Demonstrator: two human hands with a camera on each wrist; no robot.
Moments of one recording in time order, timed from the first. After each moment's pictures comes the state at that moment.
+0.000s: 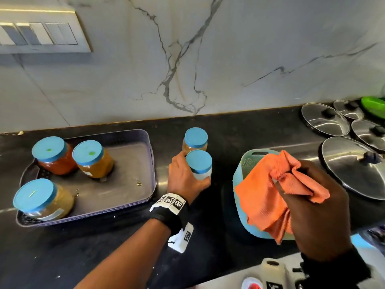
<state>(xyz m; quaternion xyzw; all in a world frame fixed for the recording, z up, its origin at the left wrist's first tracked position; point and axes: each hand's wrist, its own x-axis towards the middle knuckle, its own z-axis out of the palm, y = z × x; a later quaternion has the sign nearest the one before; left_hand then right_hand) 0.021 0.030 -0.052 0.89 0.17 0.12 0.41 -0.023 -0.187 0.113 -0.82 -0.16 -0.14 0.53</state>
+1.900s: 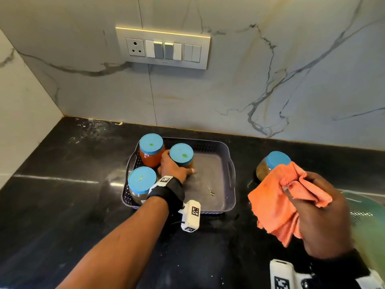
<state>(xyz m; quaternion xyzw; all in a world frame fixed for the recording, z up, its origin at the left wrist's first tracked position) -0.027 0.284 -0.066 0.69 0.47 0.11 0.54 -0.023 -0.024 0.079 -0.80 -0.17 -0.03 0.57</state>
